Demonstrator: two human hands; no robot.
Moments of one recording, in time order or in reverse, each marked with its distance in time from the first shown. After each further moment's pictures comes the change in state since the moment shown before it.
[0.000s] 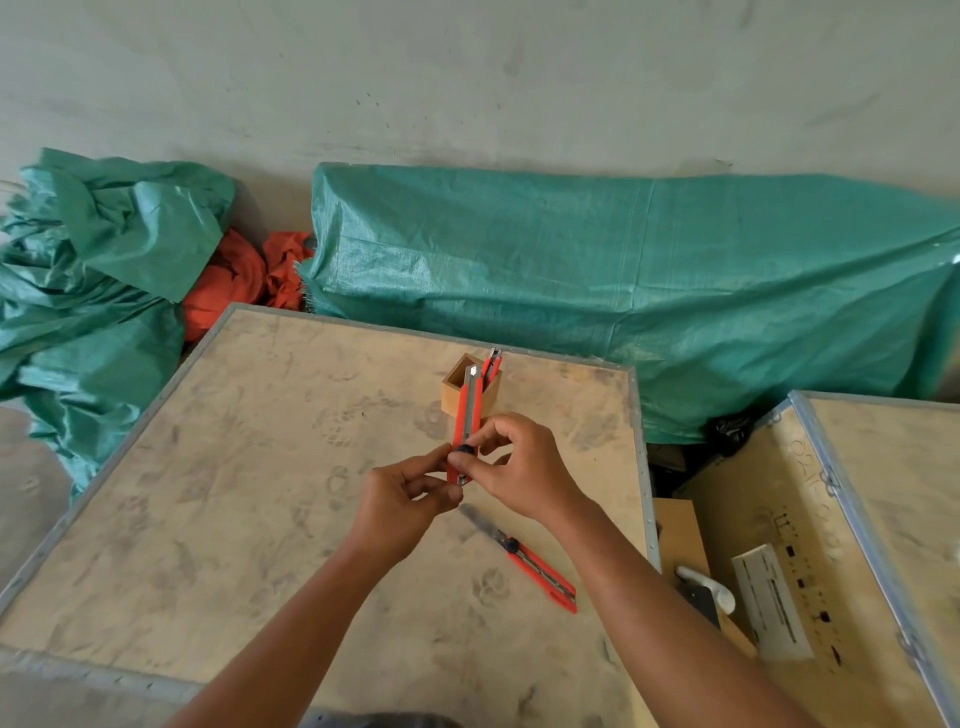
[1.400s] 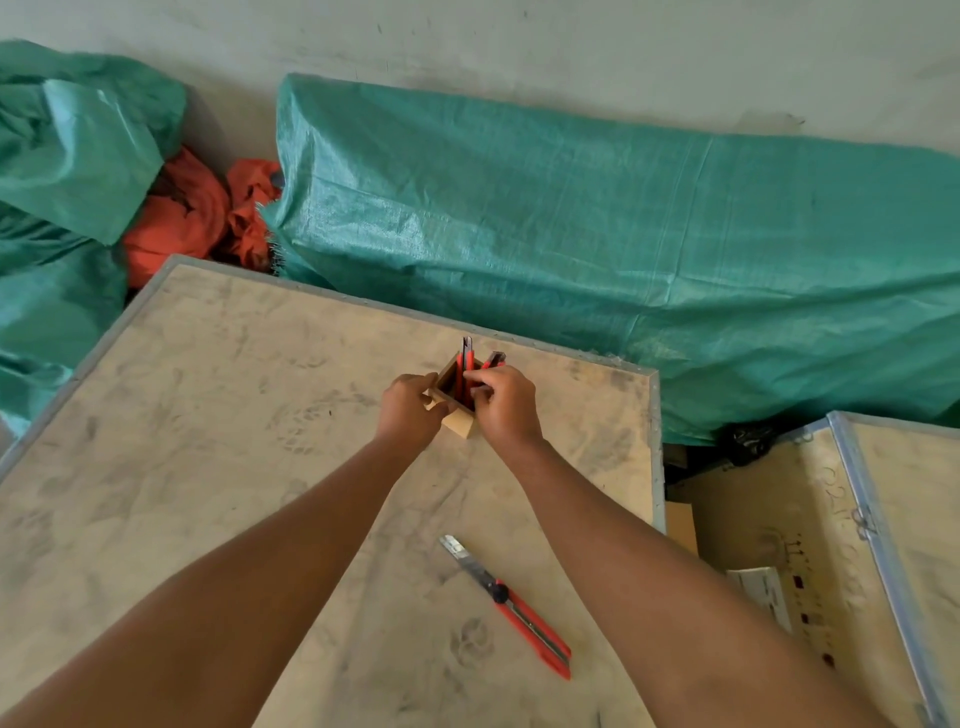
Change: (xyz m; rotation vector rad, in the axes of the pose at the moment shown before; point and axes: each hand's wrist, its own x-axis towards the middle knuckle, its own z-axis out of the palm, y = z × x) left_hand 0.247 -0.080 0.019 0.626 0.113 -0.064; right_hand 0.174 0.117 0.052 -0.275 0.124 0.092
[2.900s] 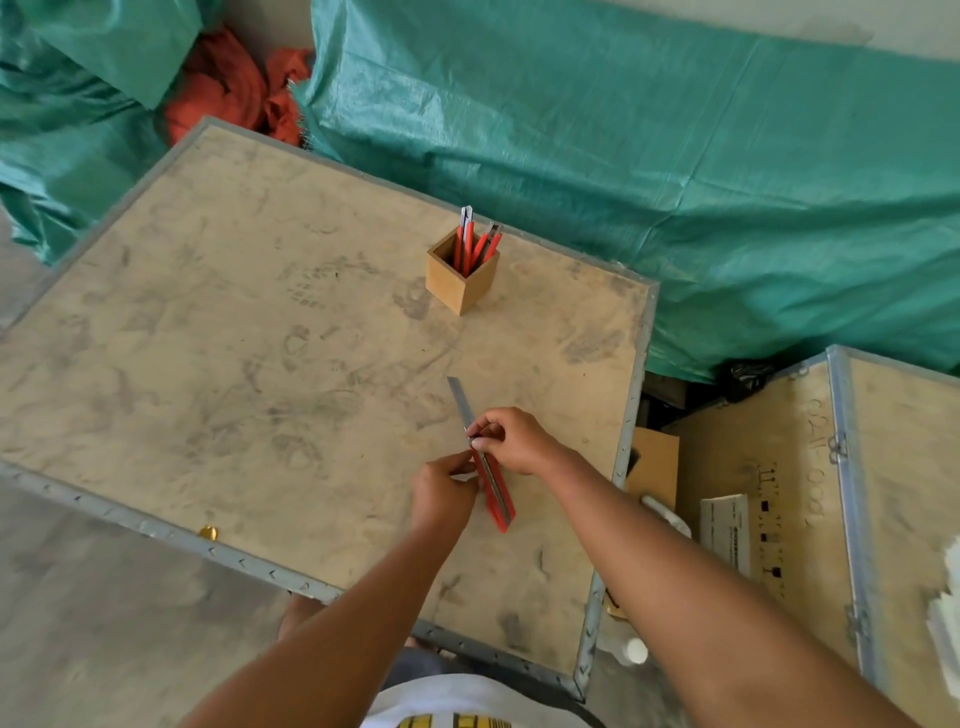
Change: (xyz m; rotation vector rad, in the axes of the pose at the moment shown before) left_hand -0.272 -0.021 0.136 -0.447 -0.034 -0.431; right_hand -0.184 0.099 -0.033 0.055 -0.747 0.192
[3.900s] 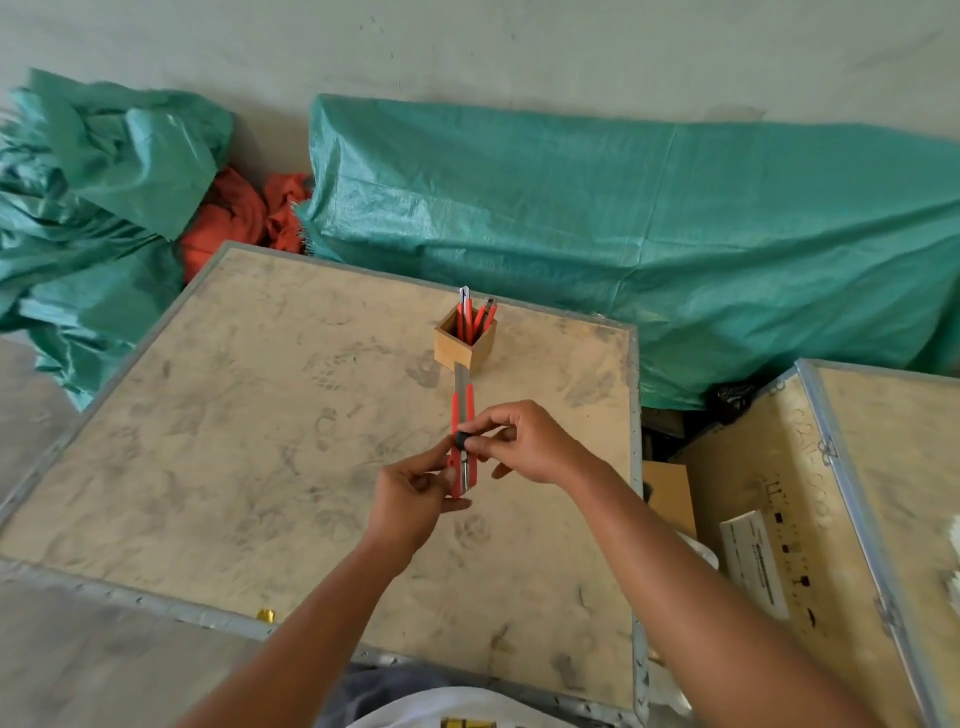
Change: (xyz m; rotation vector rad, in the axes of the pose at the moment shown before) left_hand -0.034 0.083 -0.120 -0.332 -0.200 0.271; right_hand -0.067 -0.120 -0.044 0.287 0.174 -0.242
